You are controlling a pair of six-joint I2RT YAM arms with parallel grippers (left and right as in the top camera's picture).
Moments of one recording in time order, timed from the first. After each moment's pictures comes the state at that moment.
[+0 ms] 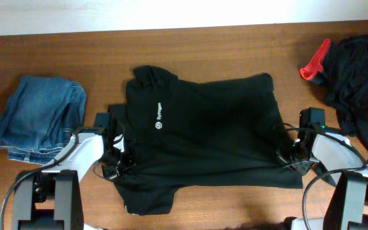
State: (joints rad) left arm -0.06 1.68 0.82 -0.83 0.30 -0.36; right arm -0.25 1.55 0.74 -0.74 -0.09 0.53
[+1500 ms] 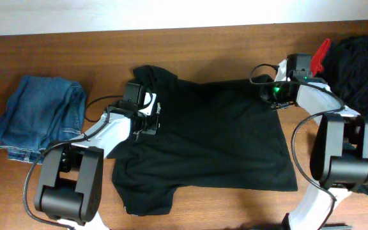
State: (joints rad) left arm -0.27 1.87 1.05 -0.36 0.13 -0.05; right arm -0.12 2.01 1.30 -0.45 -0.31 0.29
